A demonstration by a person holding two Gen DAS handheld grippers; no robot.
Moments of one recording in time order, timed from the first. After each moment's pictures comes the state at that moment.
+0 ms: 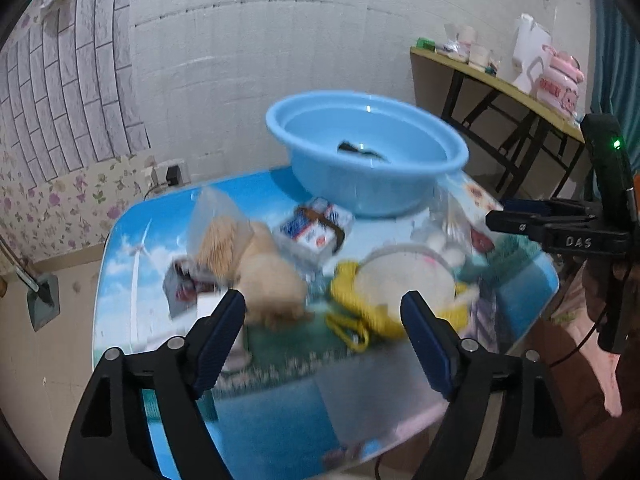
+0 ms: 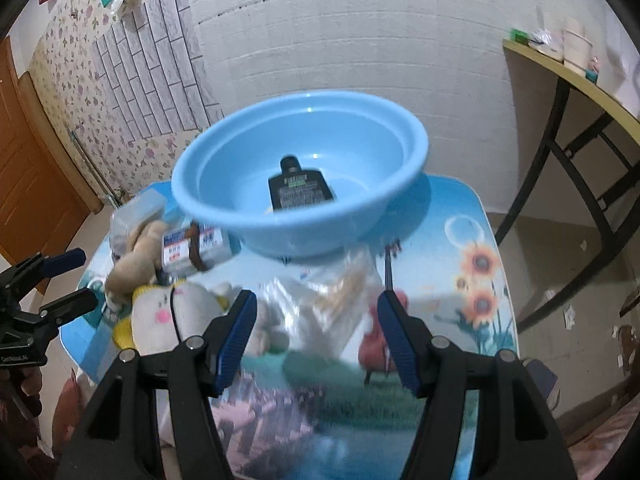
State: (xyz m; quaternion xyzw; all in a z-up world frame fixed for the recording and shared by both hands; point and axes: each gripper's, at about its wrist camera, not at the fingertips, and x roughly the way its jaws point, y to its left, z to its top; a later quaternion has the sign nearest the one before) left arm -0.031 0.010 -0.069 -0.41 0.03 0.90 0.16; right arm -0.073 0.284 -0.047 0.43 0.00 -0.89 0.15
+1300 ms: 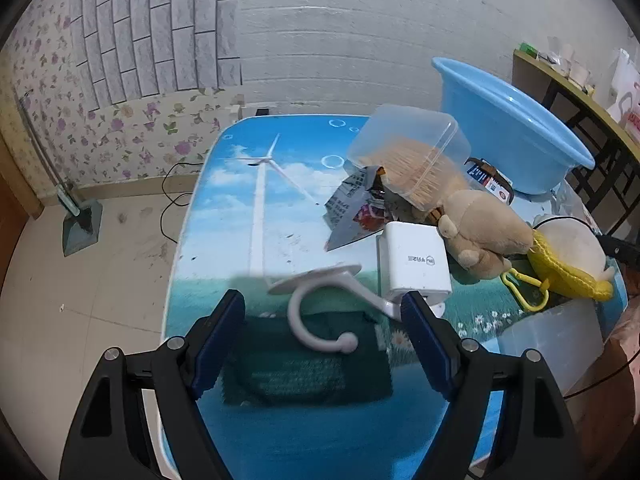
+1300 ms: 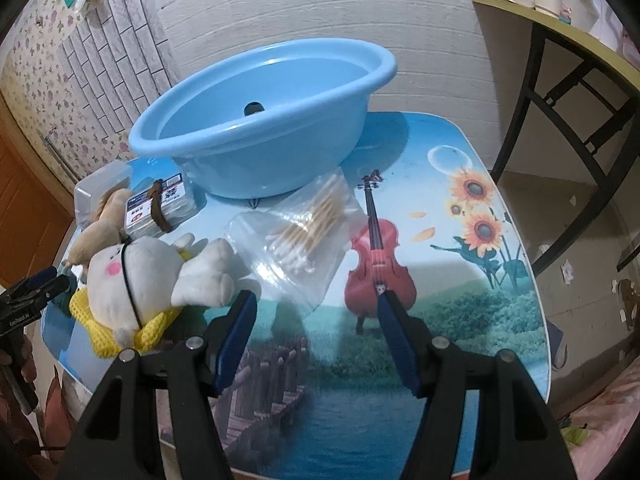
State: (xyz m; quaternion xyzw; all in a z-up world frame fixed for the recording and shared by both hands) left arm -0.053 -0.099 -0.129 -0.45 -0.03 0.89 0.03; right arm -0.071 0.292 -0.091 0.47 -0.03 -0.88 0.10
